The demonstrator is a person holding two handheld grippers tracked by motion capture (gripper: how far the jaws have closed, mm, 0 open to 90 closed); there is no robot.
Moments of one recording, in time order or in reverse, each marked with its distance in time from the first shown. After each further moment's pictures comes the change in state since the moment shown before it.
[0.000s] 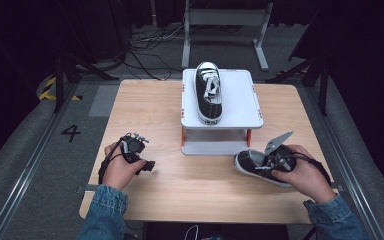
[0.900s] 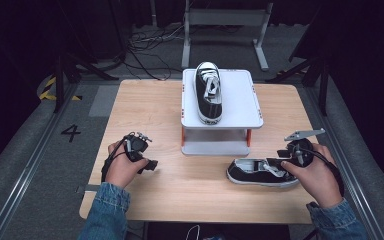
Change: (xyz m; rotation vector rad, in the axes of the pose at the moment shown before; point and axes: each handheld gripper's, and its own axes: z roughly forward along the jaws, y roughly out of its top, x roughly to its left) left arm -0.004 0.010 0.006 0.014 -0.020 0.031; right arm -0.017 -0.027 -0.029 -0.240 -0.265 0.402
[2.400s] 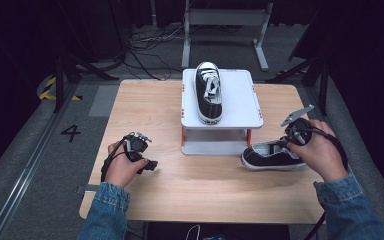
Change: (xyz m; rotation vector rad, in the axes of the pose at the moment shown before) left arm 0.002 -0.003 0.001 0.008 -0.011 -0.007; right arm -0.032 0.057 -0.006 0.183 -0.069 -0.329
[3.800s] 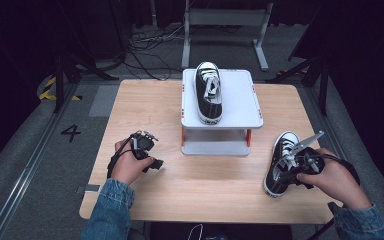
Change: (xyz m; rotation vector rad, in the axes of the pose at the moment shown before) left arm -0.009 0.013 0.008 0.009 -0.026 0.026; right arm 0.038 -0.065 -0.001 -0.005 0.395 0.116
